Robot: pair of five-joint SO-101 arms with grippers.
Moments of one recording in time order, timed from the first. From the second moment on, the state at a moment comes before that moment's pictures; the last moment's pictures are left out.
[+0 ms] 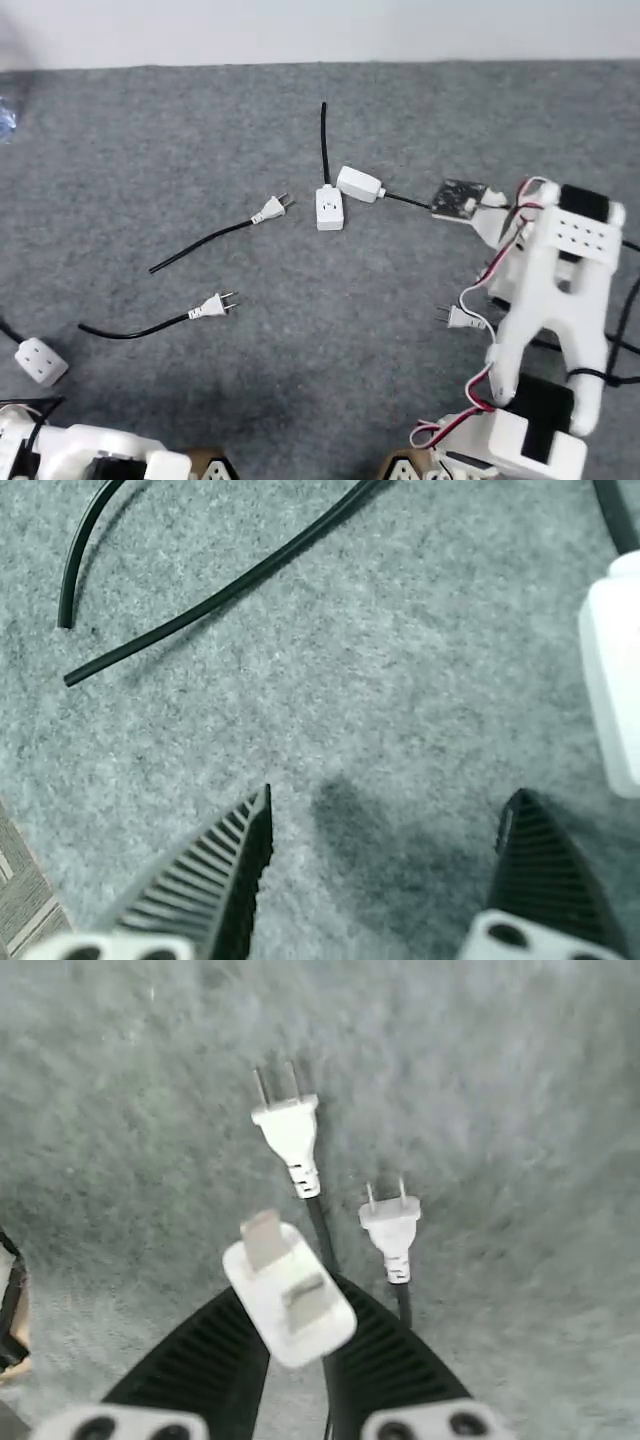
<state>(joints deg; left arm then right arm) -84.1 -27.2 78.8 19.4 -31.6 19.0 -4.7 14.3 87.3 79.3</state>
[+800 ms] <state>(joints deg) -89.9 -27.2 79.0 19.5 -29.4 -24.5 -32.9 18.5 93.2 63.3</state>
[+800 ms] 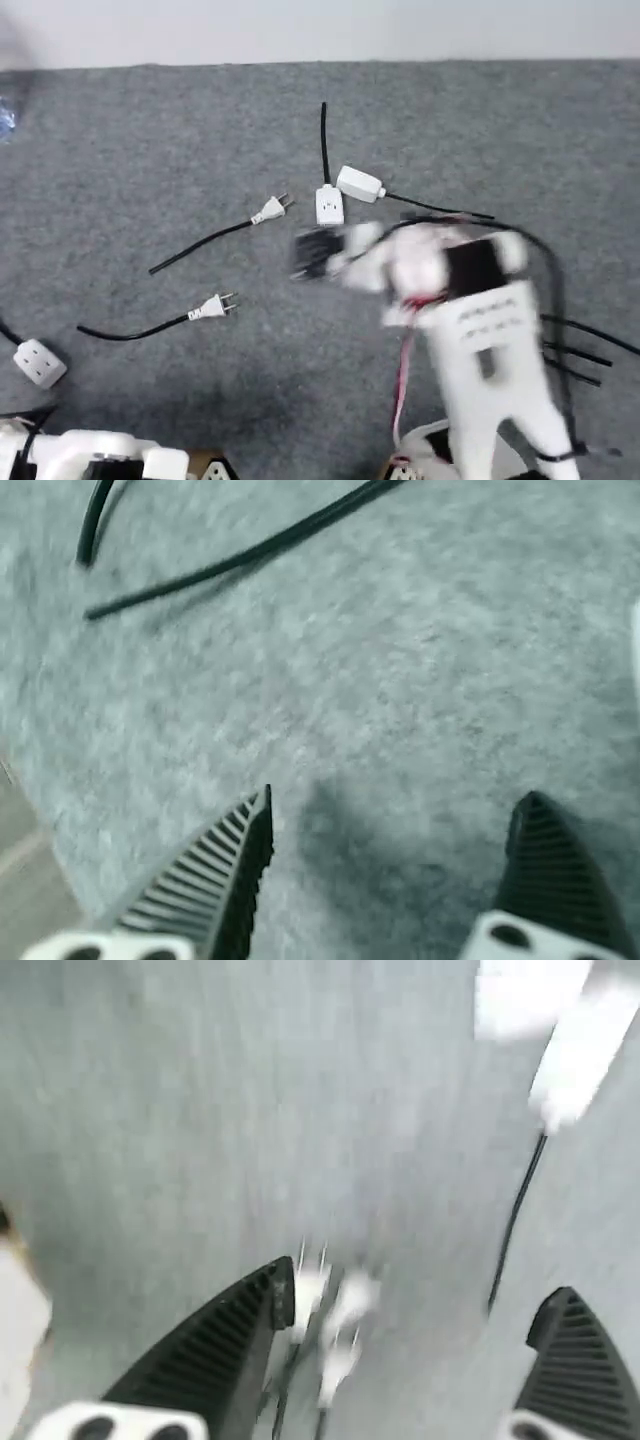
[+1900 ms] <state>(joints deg) -114.6 -26.0 68.6 37.9 -29.2 -57.0 43.3 -27.2 70.2 44.0</state>
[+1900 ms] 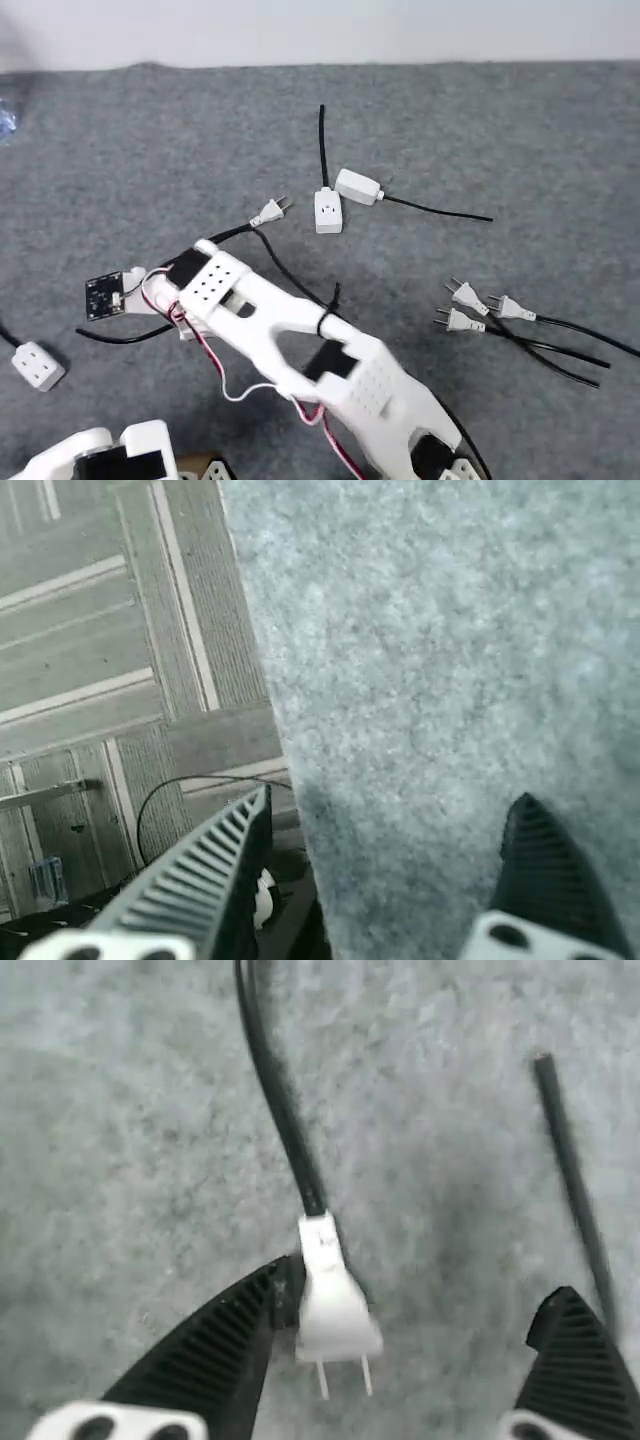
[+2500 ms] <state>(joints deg) -114.6 -26.0 68.6 38.7 -32.7 -54.2 67.7 -69.9 99.6 46.4</state>
